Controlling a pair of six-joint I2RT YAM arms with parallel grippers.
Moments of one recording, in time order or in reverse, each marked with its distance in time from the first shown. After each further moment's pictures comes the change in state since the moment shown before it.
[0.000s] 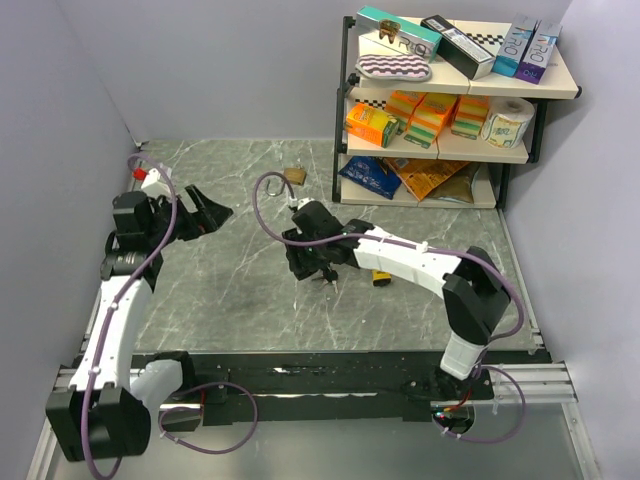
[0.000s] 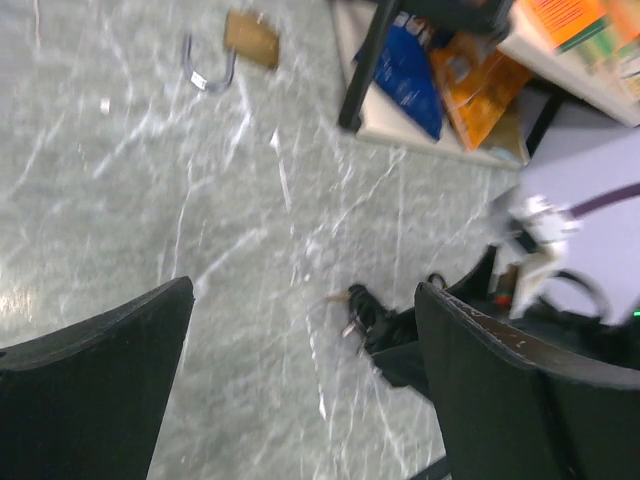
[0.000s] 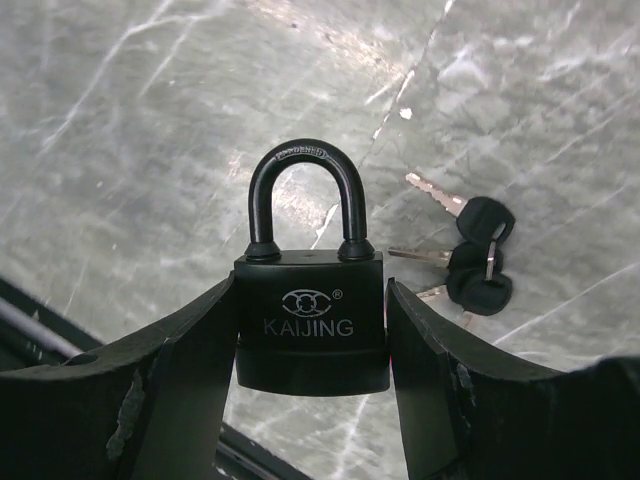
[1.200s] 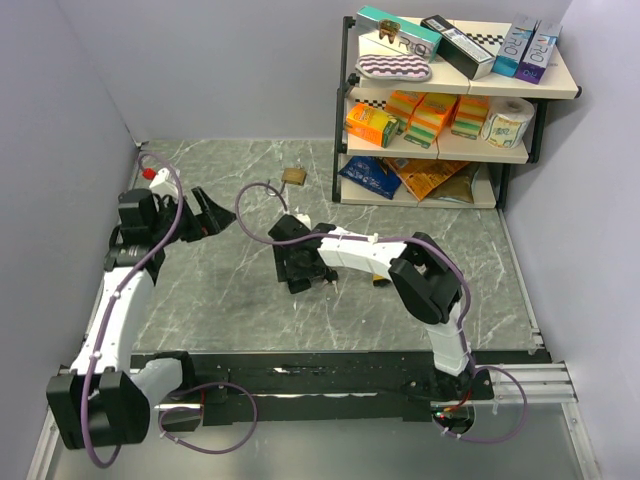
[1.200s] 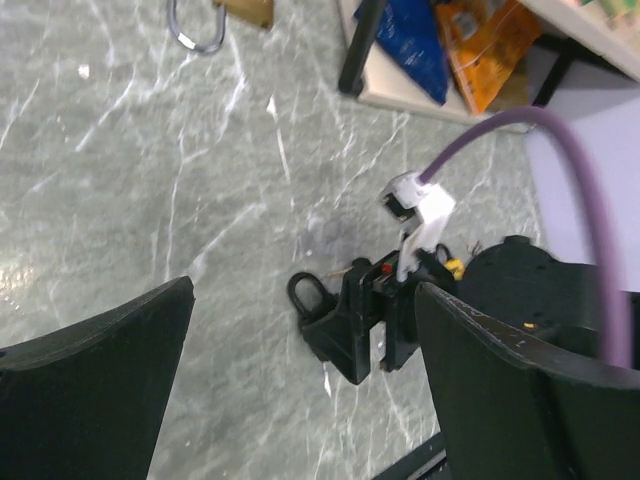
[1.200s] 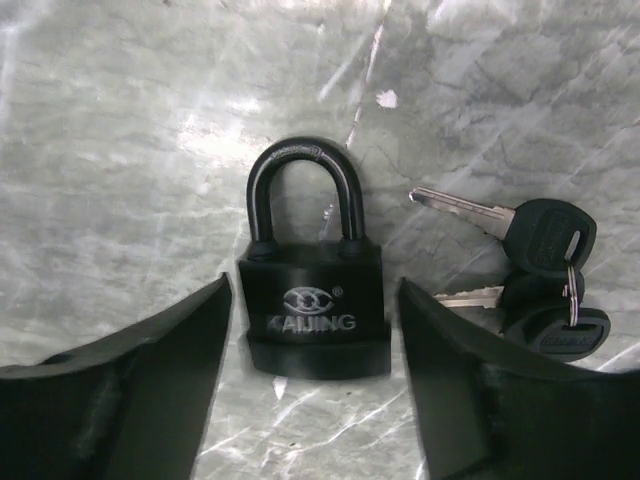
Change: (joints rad) left arm 0.001 0.024 -0.021 0.006 0.050 0.034; right arm 0.044 0.298 0.152 -0.100 0.116 0.258
